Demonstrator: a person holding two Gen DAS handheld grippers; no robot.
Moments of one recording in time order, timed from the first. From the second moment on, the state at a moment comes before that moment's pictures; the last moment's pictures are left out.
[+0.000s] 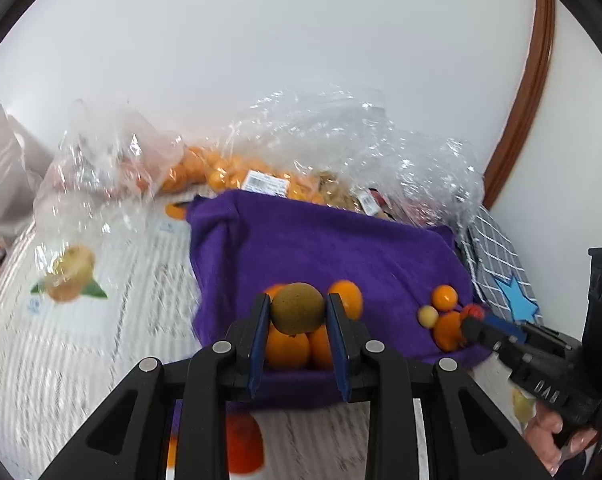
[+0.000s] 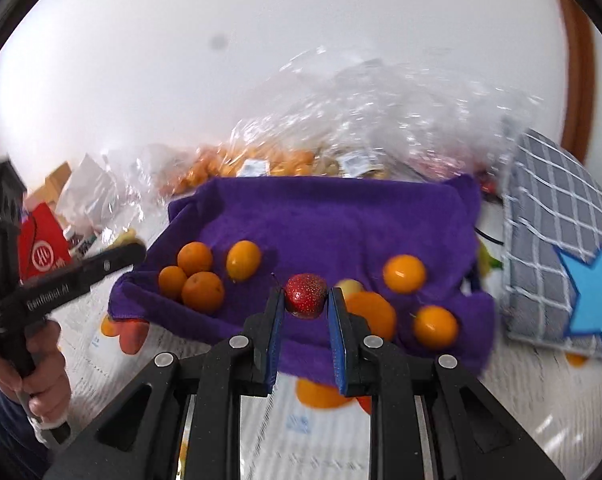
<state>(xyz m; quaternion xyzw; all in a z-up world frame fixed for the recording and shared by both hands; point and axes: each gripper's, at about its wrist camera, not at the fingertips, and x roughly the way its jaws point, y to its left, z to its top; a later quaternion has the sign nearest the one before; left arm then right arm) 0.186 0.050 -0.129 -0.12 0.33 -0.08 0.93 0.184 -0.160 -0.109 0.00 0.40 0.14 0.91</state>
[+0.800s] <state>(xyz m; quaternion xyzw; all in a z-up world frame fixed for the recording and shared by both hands) 0.214 0.032 -0.159 -0.12 0.37 -0.11 0.91 0.211 -0.135 -0.151 -0.02 0.45 0.15 0.88</state>
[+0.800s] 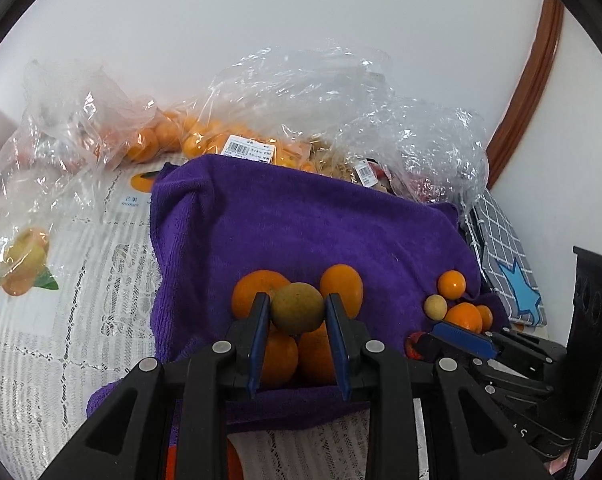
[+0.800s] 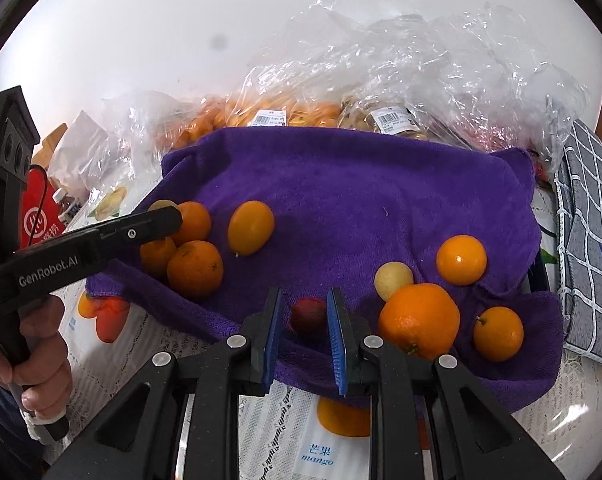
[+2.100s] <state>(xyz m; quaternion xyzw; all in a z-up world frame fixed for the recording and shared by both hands) 0.176 0.023 -0.137 -0.07 0.34 -0.07 0.93 0.156 -0.162 -0.094 0.00 0.41 0.06 0.91</state>
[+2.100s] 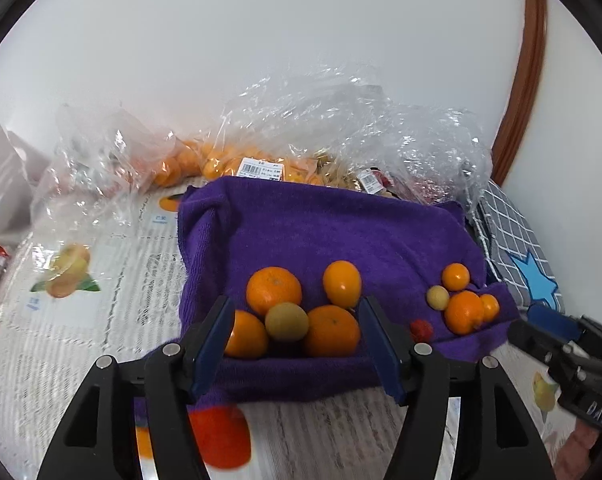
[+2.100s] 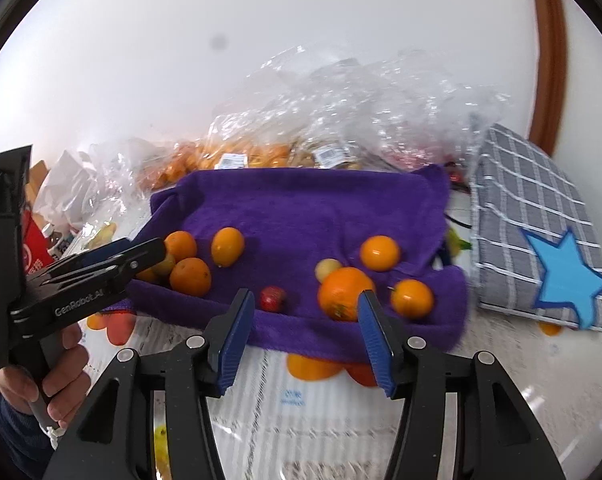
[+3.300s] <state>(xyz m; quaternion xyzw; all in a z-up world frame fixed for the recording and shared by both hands) 0.039 -0.003 -0.031 0.00 0.32 0.00 0.95 0.020 -0.197 0.010 0.01 0.37 -0.04 0.93</state>
